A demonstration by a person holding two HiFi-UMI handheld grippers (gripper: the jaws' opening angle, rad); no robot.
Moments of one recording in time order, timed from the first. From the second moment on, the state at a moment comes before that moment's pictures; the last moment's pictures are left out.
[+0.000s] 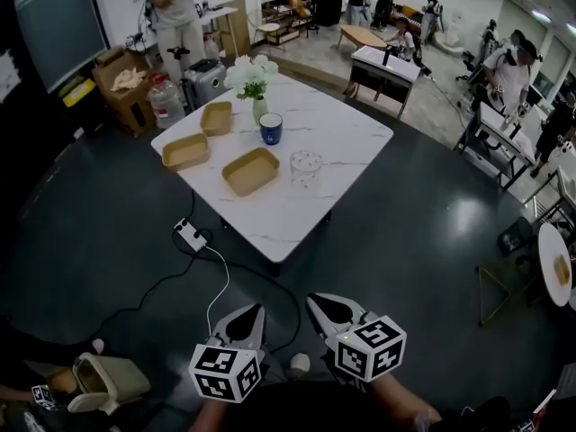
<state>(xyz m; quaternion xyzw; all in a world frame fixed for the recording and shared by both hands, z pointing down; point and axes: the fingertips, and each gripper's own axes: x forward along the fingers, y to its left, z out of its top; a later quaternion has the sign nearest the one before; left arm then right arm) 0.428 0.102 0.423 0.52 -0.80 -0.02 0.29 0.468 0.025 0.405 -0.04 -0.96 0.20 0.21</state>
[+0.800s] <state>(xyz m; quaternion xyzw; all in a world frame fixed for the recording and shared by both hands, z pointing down) 0.359 0.120 0.421 0.50 -0.82 -0.02 0.28 0.411 0.031 0.413 -0.02 -0.95 0.19 0.23</state>
